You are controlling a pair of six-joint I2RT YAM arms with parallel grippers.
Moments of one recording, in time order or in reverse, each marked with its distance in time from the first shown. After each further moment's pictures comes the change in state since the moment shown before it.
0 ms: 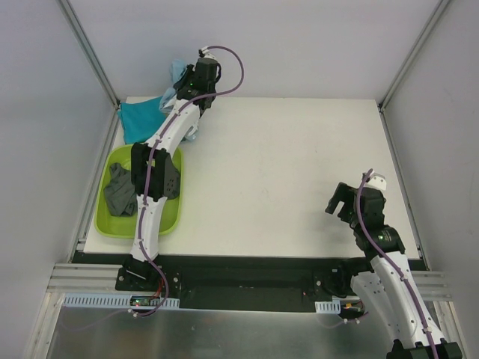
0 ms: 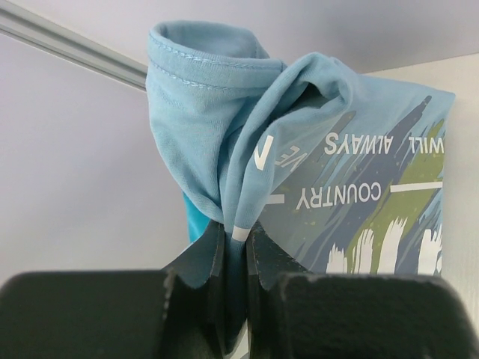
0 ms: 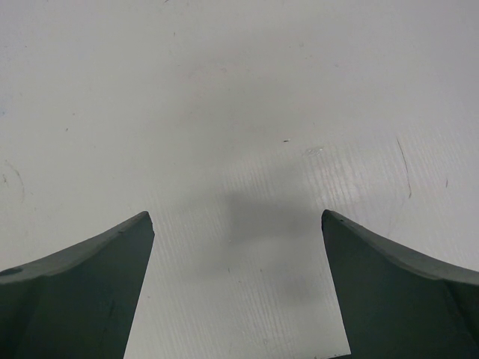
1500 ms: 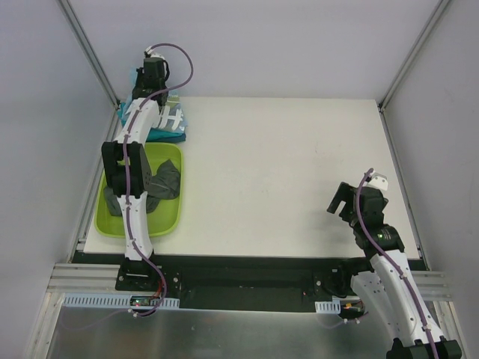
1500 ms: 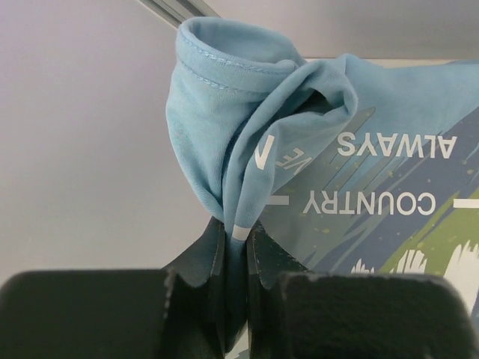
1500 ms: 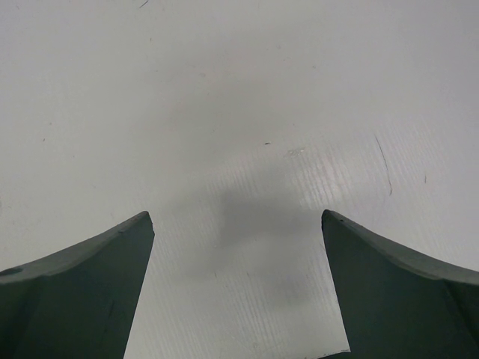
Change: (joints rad) left arm 0.291 -0.079 -0.152 0.071 0.189 -0.089; right arm -0.006 0.014 0.000 0.000 0.045 0.000
